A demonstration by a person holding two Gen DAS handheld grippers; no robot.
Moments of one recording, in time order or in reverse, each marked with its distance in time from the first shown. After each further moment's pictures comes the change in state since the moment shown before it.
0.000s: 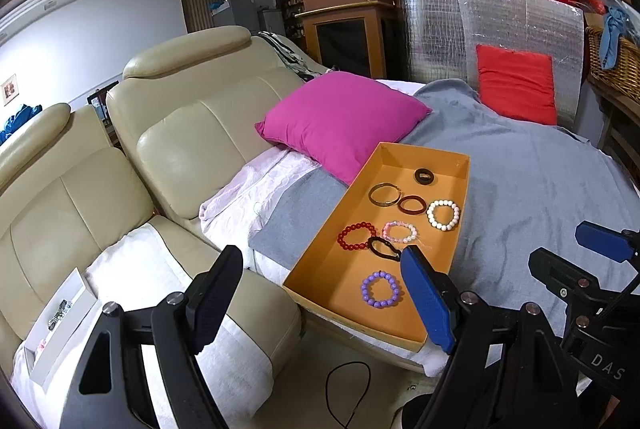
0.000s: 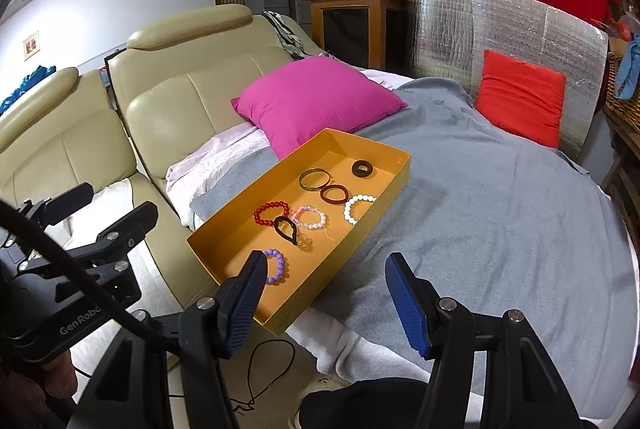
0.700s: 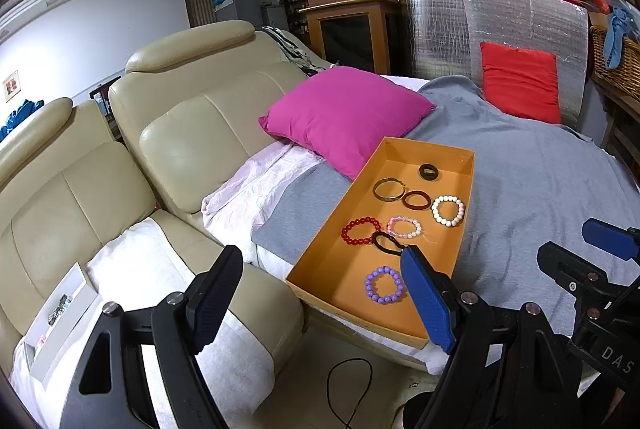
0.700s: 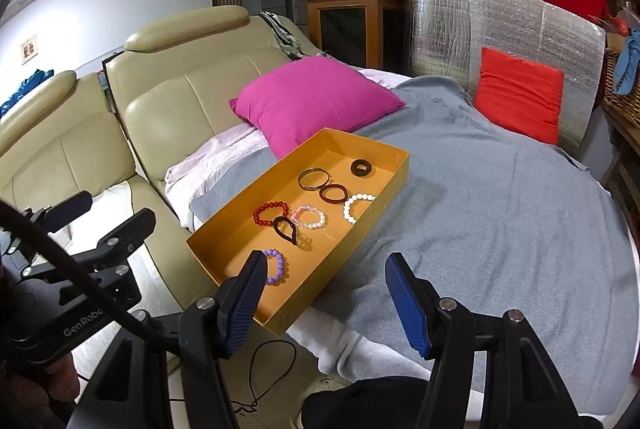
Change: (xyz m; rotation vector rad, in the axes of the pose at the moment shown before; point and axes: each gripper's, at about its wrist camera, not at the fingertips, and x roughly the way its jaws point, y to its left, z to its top) left arm 0.006 0.001 -0.004 -0.008 0.014 0.009; right arm 0.001 -0.001 -0.001 0.012 0.001 -0.002
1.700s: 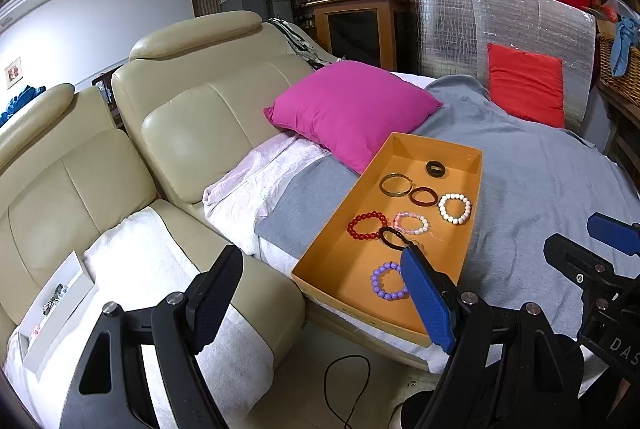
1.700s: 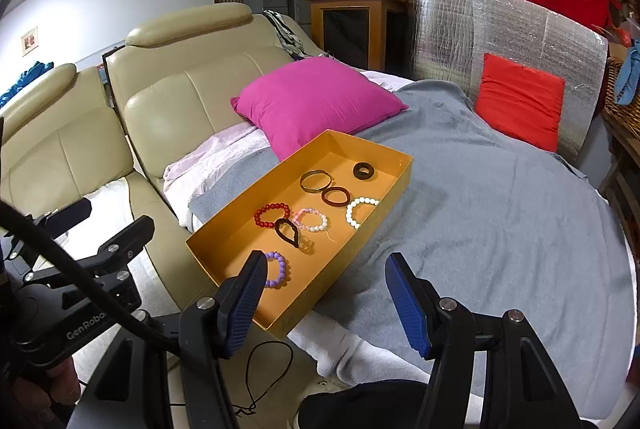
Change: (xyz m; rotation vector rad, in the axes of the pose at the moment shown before) left arm 0.006 0.013 -0.005 -0.037 0.019 -0.002; right arm 0.005 0.010 0.003 -0.019 -0.003 -0.018
